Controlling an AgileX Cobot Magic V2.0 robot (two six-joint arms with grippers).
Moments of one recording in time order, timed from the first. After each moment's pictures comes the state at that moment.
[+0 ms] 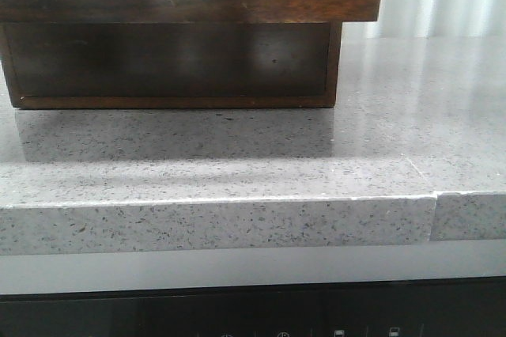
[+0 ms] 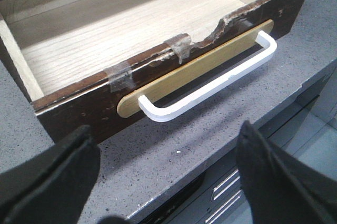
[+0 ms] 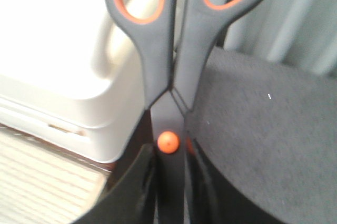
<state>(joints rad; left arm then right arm) -0.54 0.55 -0.91 -0.05 0.90 0.10 0.29 1.42 -1.92 0.06 1.01 -0.10</state>
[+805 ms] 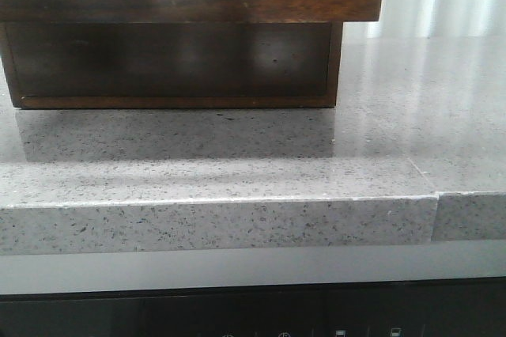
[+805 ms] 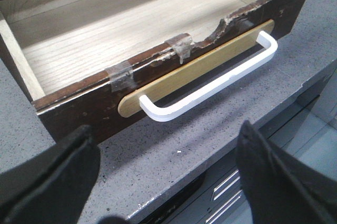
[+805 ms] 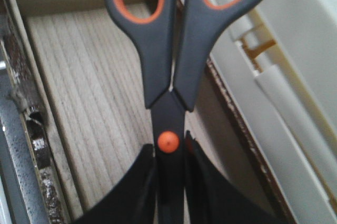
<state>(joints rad) -0.54 0.55 -0.91 -0.05 0.90 0.10 0.71 1.60 -1.92 0.09 1.07 -0.56</state>
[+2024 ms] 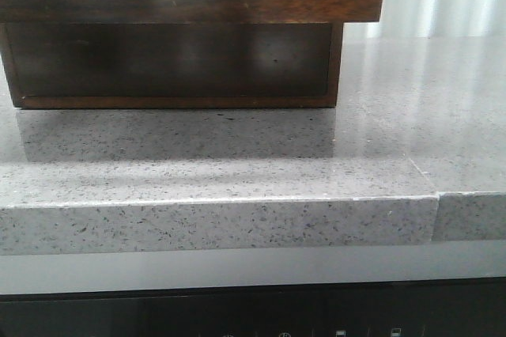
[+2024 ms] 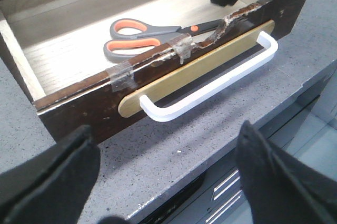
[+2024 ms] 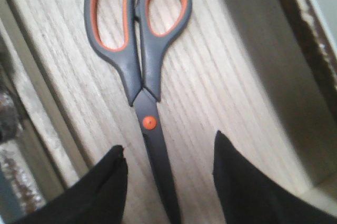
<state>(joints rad) -0.54 0.55 -0.91 -0.05 0.90 0.10 0.71 1.69 -1.92 0.01 1.21 -0.39</state>
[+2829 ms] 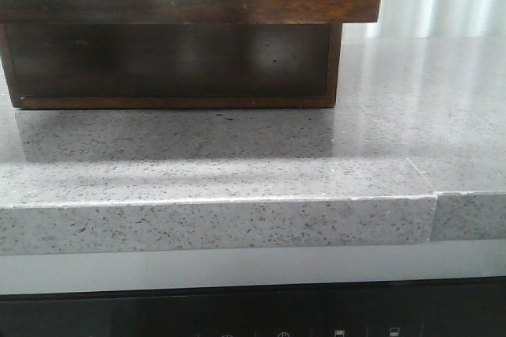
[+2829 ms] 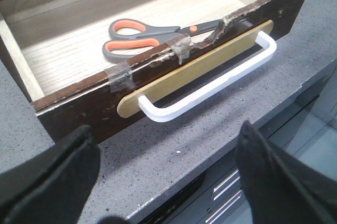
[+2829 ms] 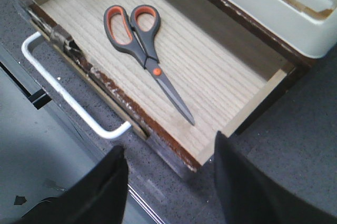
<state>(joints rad) -0.54 0.55 -0.91 -0.05 0.90 0.10 0.71 1.14 -1.55 0.00 1.12 -0.07</state>
